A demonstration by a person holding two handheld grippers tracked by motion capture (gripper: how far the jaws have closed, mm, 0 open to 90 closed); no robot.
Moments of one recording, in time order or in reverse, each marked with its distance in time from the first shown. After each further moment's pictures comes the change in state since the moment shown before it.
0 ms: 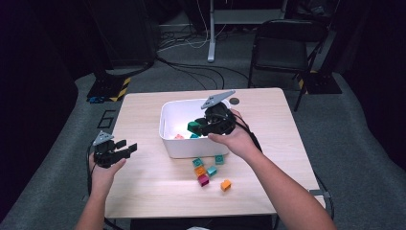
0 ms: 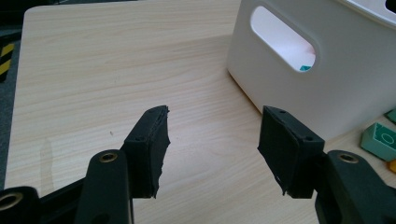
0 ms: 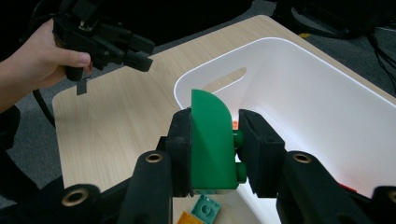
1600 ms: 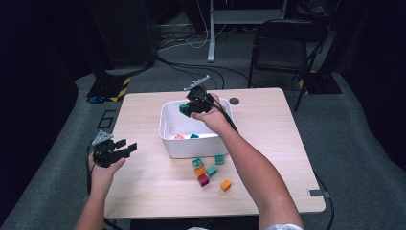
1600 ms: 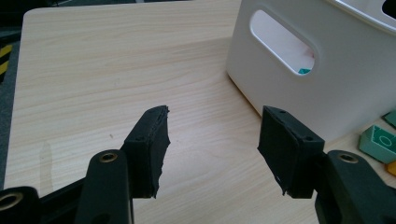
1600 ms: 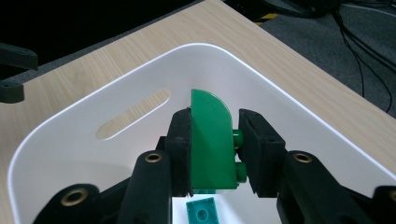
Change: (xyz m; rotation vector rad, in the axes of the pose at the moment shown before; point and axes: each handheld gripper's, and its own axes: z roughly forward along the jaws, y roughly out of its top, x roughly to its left) left arm 0.002 0.001 0.000 -0.009 -0.009 -0.005; right arm -0.072 0.027 0.106 0.084 -0.125 0.055
